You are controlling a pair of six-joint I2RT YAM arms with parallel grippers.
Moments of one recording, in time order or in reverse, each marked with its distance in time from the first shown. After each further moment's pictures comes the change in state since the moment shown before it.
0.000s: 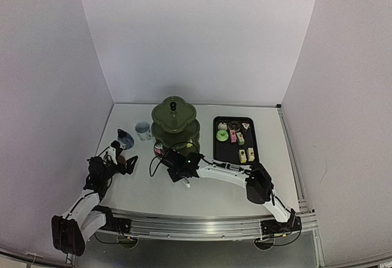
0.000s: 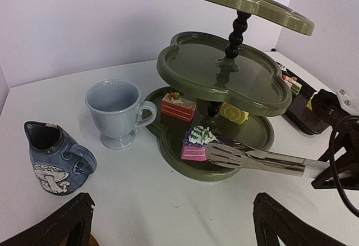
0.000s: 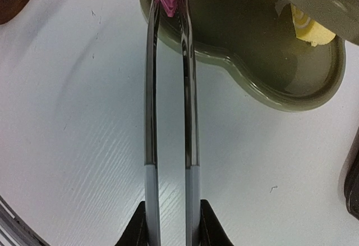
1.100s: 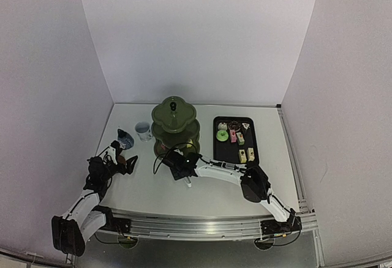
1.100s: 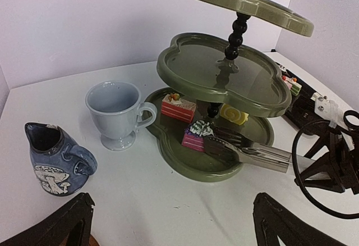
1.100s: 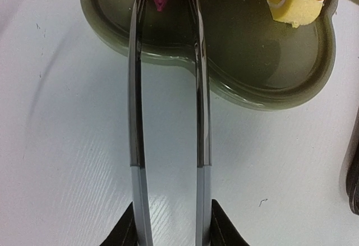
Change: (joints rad) left arm 0.000 -0.005 0.000 0.000 0.000 0.000; right arm -0.026 0.055 -0.009 0.011 0.059 0.077
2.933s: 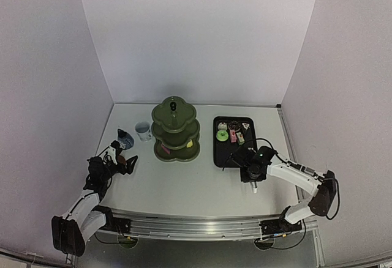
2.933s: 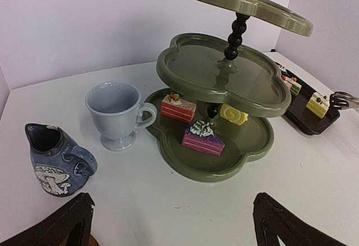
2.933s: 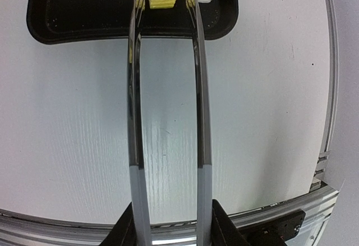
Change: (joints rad) left arm 0.000 -0.002 0.000 0.000 0.001 0.005; right arm -0.276 -0.929 -0.859 -0.388 -0.027 0.237
